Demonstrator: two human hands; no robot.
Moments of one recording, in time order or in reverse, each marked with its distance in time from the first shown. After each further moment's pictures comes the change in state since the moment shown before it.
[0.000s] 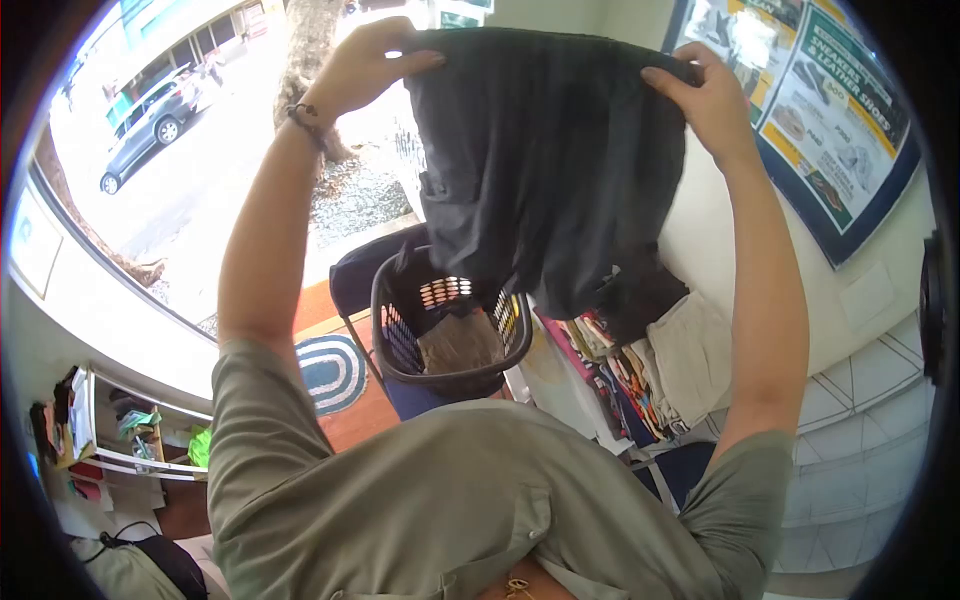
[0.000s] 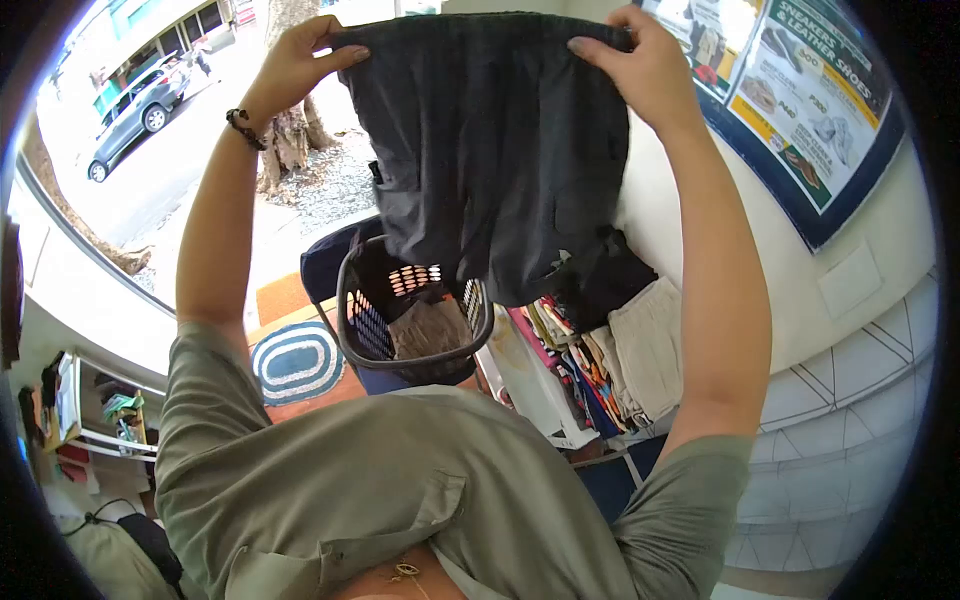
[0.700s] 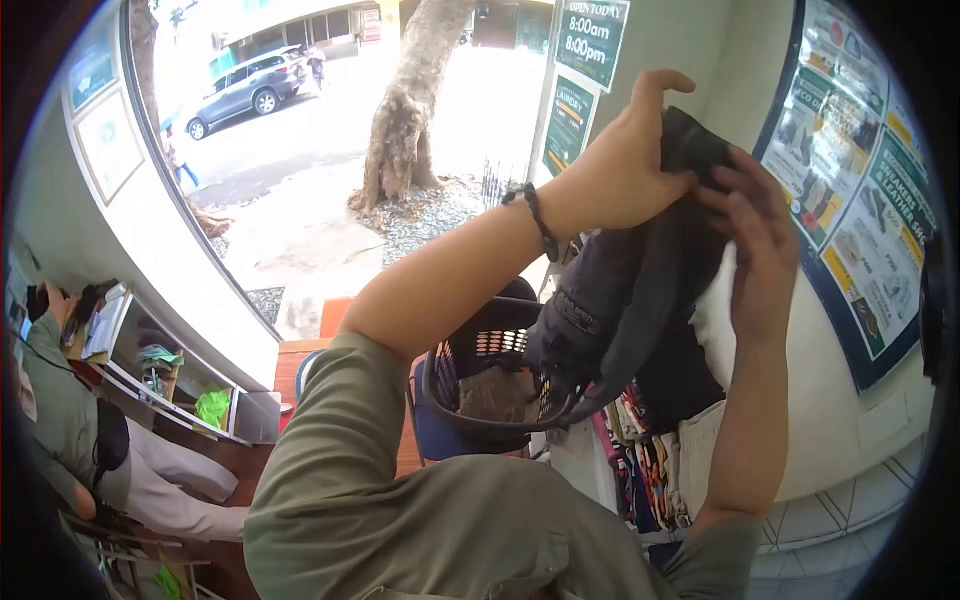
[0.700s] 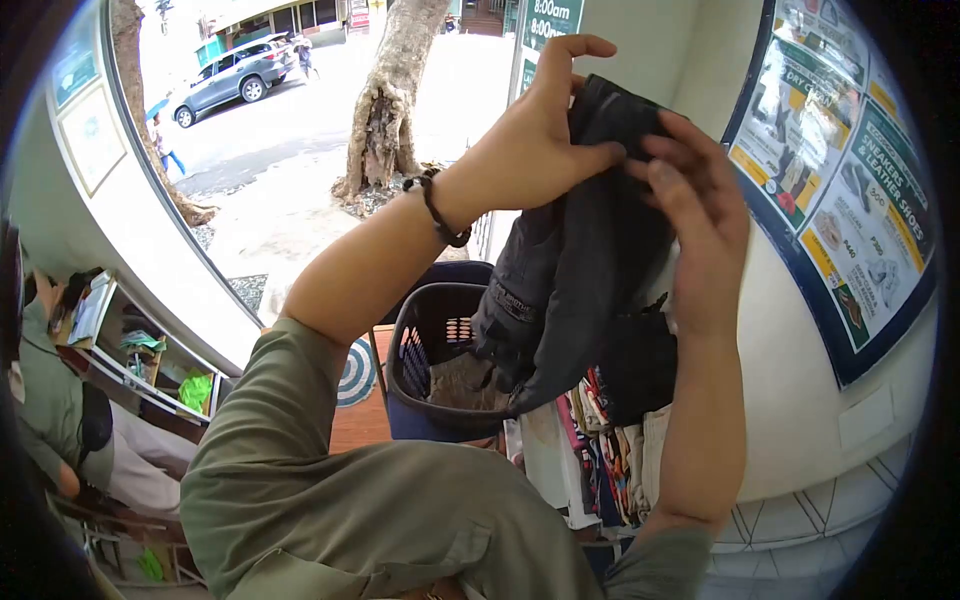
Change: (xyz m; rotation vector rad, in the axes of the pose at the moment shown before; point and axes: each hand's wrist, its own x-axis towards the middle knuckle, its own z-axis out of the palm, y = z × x) left_hand 0.019 0.144 0.042 -0.414 0.209 0.042; right_hand -0.051 -0.090 0.003 1.008 -0.033 0.026
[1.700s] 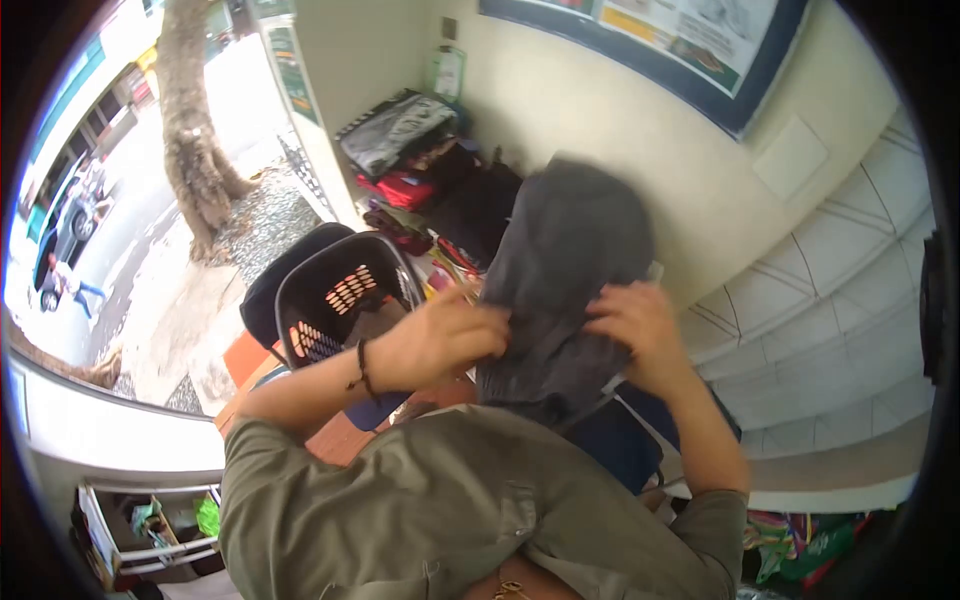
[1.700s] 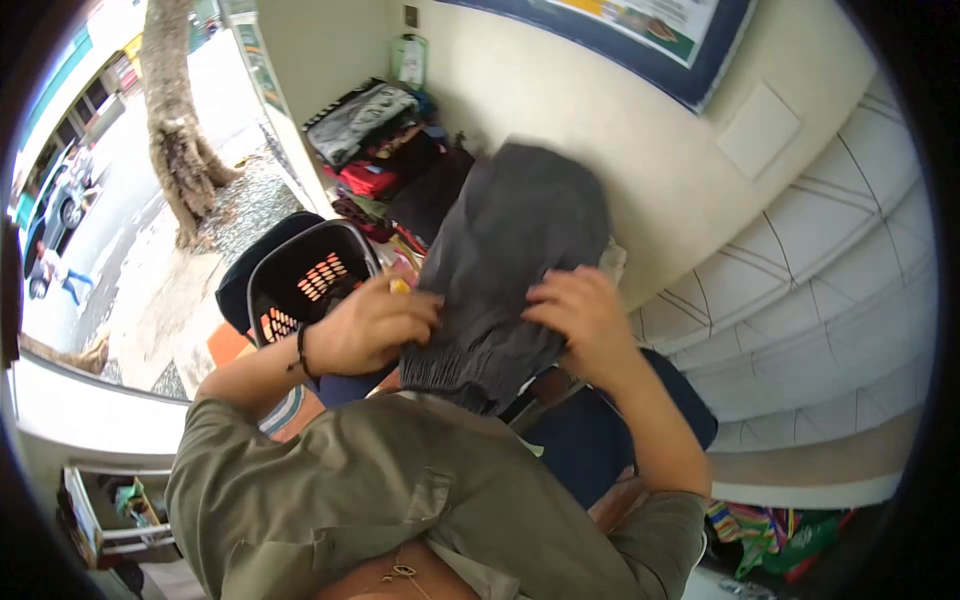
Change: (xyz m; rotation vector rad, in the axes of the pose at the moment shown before) left_hand -0.196 0.020 0.156 -0.244 -0.761 0.358; right_hand -0.272 0.006 -0.187 -1.157 -0.481 0.017
